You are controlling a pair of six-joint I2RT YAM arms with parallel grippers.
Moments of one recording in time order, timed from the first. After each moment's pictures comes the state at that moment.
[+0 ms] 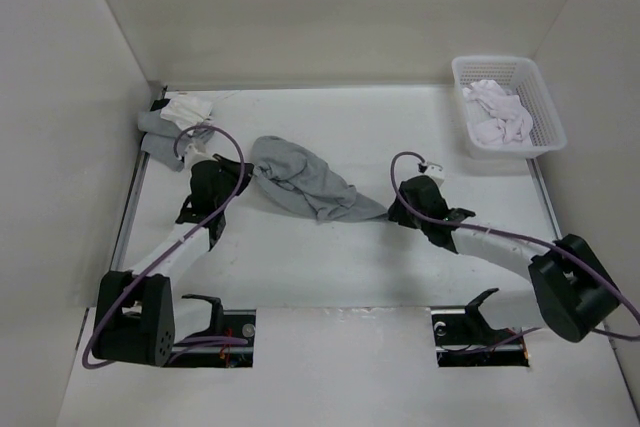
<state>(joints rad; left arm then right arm) -0.14 1.17 0.50 0.33 -0.02 -0.95 0.56 1.27 0.55 -0.02 0.29 0.72</state>
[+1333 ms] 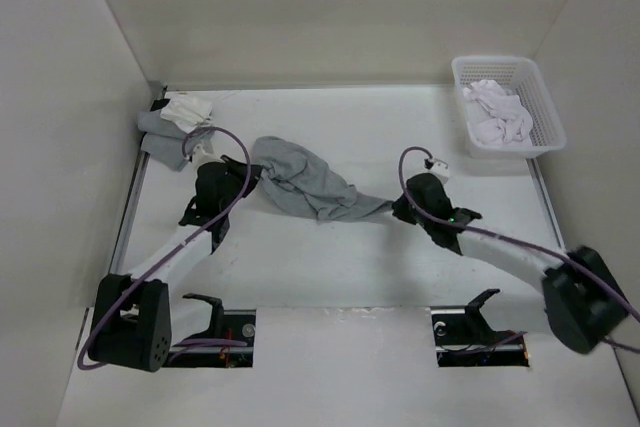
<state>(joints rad) -0.18 1.17 0.48 0.36 -0.01 -0.96 0.58 1.31 0.58 -0.01 0.28 0.81</state>
